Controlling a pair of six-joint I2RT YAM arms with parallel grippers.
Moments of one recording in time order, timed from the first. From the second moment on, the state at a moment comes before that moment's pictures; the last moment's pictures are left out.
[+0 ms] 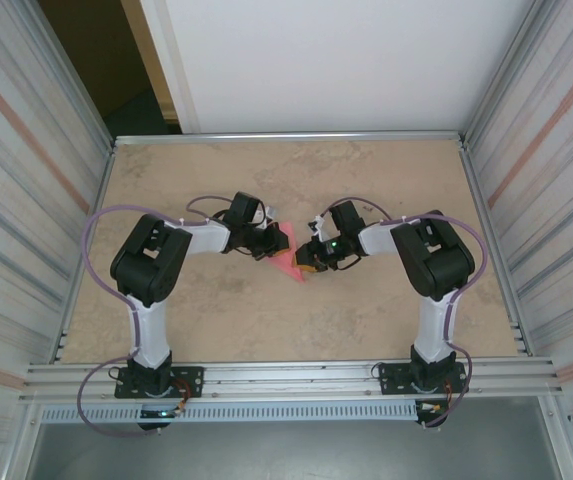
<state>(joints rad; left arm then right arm) -0.50 1.97 1.07 -0.01 0.63 -0.79 0.46 1.95 0.96 -0.05 -0.88 0.59</state>
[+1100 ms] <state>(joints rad) -0.50 1.97 1.07 -0.03 0.61 -0.79 0.46 1.92 0.92 -0.14 -0.85 0.54</state>
